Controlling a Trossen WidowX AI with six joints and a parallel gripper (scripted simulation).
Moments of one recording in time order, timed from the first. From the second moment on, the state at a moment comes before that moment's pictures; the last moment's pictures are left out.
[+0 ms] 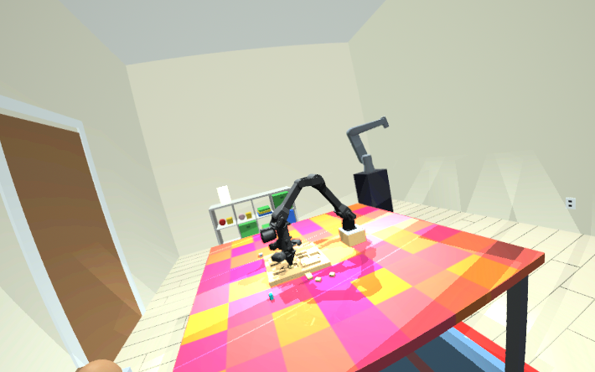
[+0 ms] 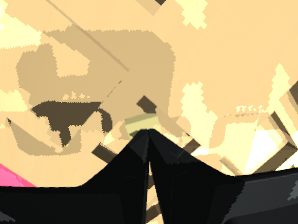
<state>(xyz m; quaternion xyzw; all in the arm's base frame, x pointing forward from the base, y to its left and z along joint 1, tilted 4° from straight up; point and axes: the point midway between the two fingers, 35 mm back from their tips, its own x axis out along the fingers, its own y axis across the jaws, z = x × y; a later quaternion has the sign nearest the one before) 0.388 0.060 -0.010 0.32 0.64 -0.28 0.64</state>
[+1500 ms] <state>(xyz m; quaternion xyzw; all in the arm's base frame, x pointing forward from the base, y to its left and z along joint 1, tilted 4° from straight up) 0.382 0.067 -0.015 0.23 0.67 -0.19 0.68</state>
